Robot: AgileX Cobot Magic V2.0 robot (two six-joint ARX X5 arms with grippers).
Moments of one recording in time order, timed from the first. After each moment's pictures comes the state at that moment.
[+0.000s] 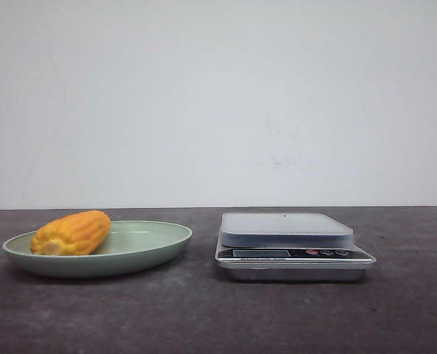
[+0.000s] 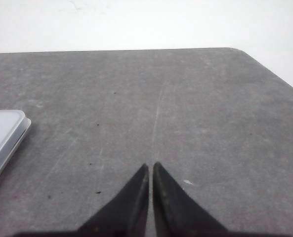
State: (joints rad) left arm -0.03 0.00 0.03 -0.18 -0.02 -0.09; right arm 0.02 0.01 0.02 -0.17 0.07 0.08
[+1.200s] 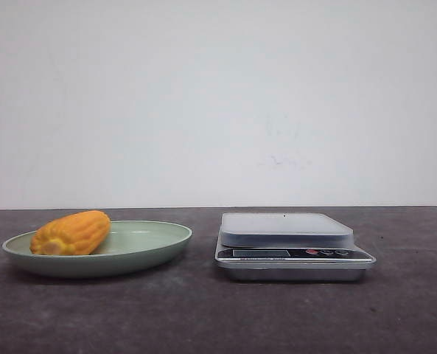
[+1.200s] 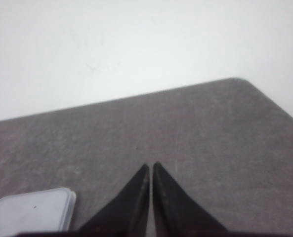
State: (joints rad) left arm -0.03 0.44 0.53 -0.22 0.01 -0.39; right arm 0.02 0.36 0.56 -0.35 0.03 0.23
